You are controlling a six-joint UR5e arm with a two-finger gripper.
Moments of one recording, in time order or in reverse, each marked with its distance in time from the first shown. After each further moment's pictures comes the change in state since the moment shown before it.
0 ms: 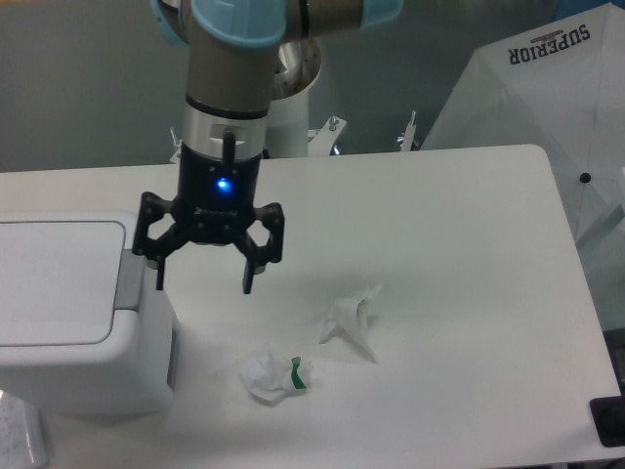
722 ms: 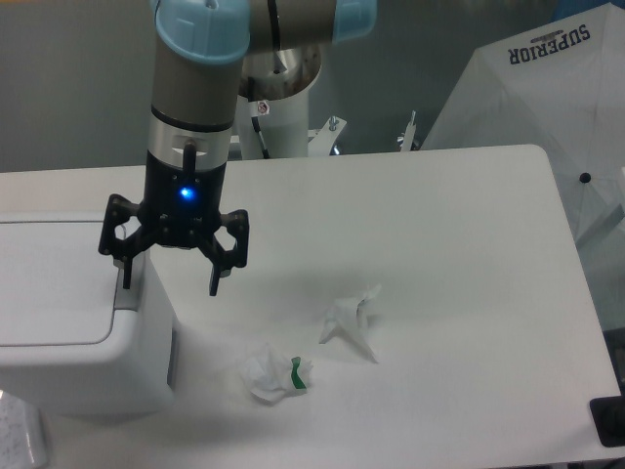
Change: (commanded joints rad) arm -0.008 0.000 -0.023 0.002 0.009 0.002
